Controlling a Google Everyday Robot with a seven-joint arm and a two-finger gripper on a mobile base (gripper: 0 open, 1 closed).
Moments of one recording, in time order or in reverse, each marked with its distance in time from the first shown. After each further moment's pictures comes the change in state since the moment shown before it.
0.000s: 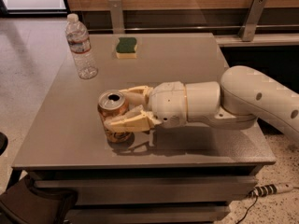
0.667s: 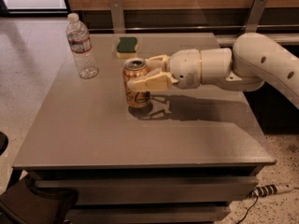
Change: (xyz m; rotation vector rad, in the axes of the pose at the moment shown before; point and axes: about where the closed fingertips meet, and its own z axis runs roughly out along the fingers) arm -0.001 -0.107 -0.042 0.072 0.026 0.101
